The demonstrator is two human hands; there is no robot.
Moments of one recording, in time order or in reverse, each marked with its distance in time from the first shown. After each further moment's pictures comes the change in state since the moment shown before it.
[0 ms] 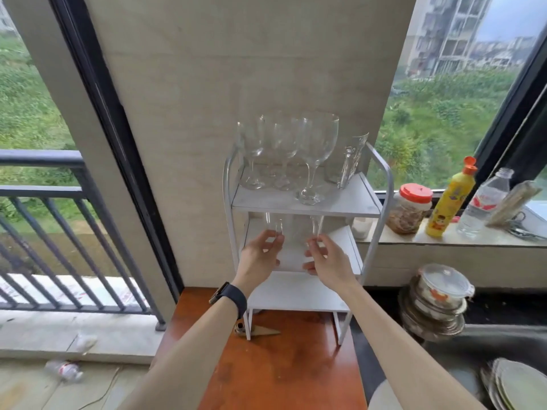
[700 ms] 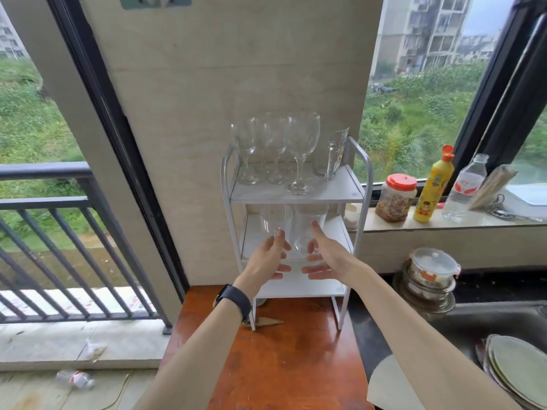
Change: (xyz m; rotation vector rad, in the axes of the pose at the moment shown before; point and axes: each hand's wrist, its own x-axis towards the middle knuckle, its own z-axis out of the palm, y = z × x) left_hand -0.046 0.019 0.003 -0.060 -0.200 -0.150; right_hand -0.041 -0.041 -0.028 0.137 -0.223 0.379
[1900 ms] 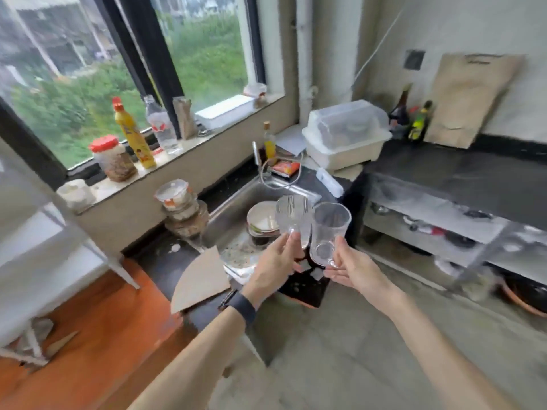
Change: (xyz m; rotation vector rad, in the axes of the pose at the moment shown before) left_hand -0.355 0.008 0.453 0.177 -0.891 0.368; right_hand -0.500 0.364 -0.248 0.438 0.857 0.002
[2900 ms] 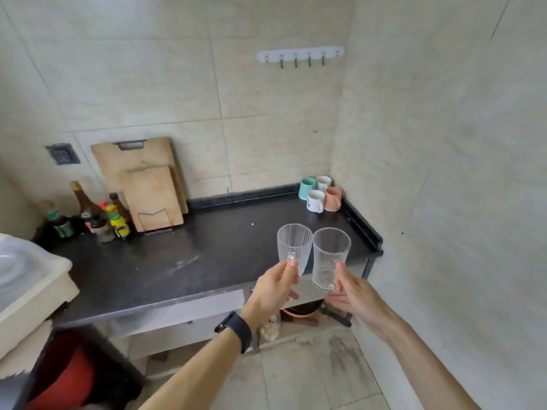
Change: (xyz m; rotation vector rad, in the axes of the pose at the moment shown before) left_hand 0.256 0.271 0.667 0.057 -0.885 0.337; right_hand -0.053 0.003 -0.648 0.148 0.882 0.049
